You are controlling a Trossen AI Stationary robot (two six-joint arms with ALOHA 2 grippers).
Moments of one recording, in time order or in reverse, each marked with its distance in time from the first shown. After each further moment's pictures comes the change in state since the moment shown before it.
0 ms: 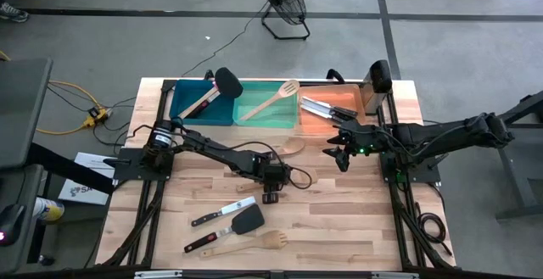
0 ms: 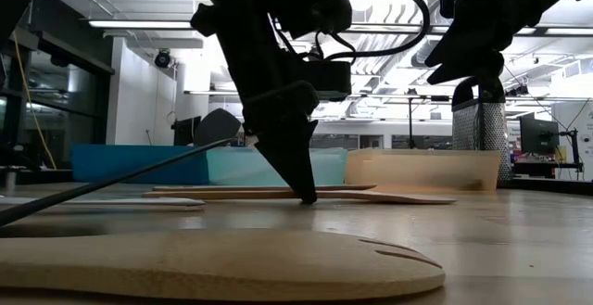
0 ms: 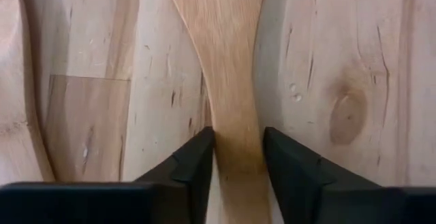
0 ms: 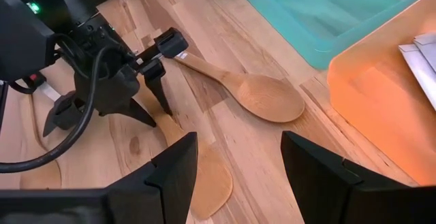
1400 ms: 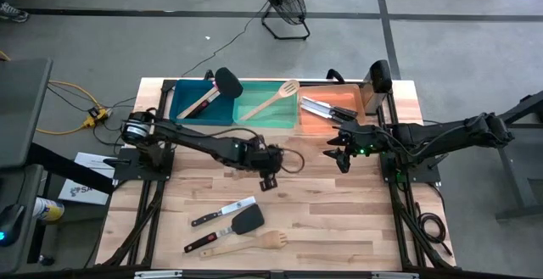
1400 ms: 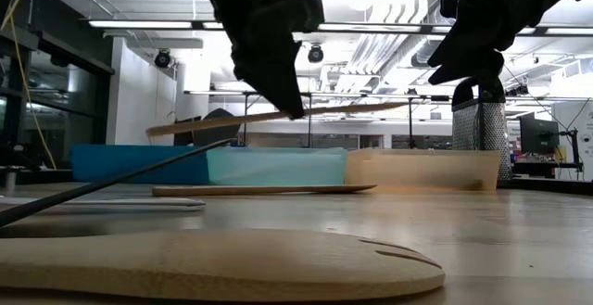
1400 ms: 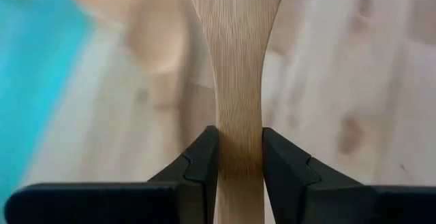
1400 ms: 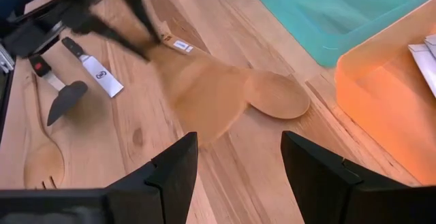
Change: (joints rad) left arm 0.016 -0.253 -0.005 -0.117 -0.180 -0.135; right arm 0.001 0.000 0.000 -0.006 -0.026 -0.026
